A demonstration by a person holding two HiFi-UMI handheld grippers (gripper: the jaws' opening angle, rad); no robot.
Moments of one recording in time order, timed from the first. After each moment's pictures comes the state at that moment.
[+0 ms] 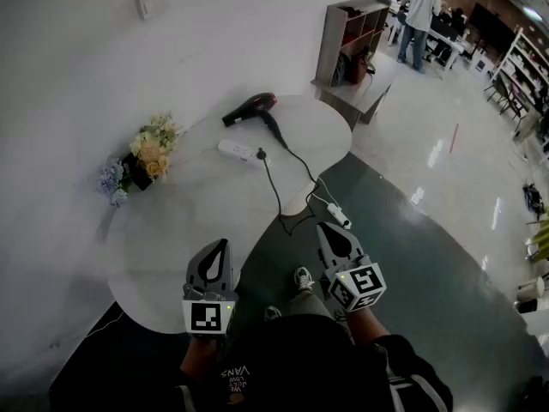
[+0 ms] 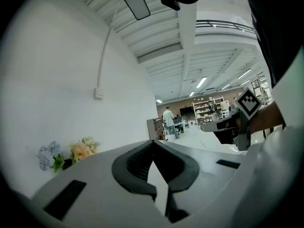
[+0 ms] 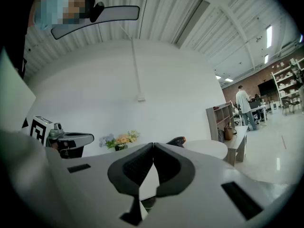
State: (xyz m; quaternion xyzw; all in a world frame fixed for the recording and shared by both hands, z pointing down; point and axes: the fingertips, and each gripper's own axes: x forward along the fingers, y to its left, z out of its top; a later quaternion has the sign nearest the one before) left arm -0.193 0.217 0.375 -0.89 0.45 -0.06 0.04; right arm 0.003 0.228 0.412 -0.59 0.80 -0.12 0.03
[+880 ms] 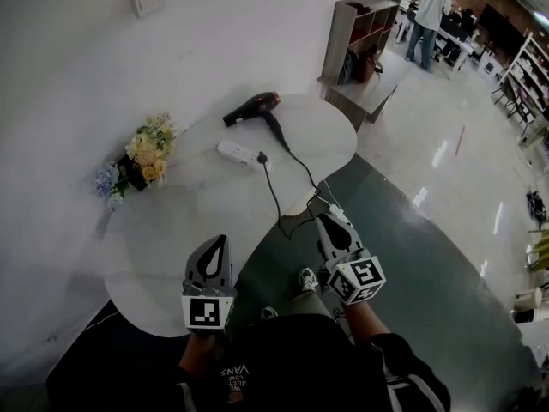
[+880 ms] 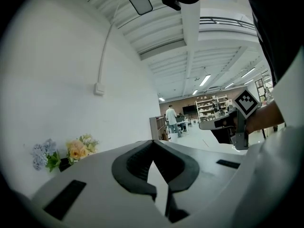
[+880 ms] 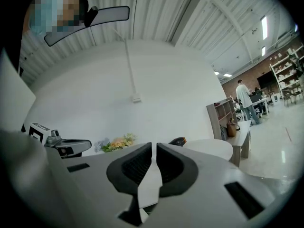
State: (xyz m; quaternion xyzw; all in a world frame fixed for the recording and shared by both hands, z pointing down) left arm -0.176 0.172 0.389 -0.88 0.47 -0.07 0.03; right arm 0.026 0.170 0.421 -0.57 0.81 -0.14 0.05
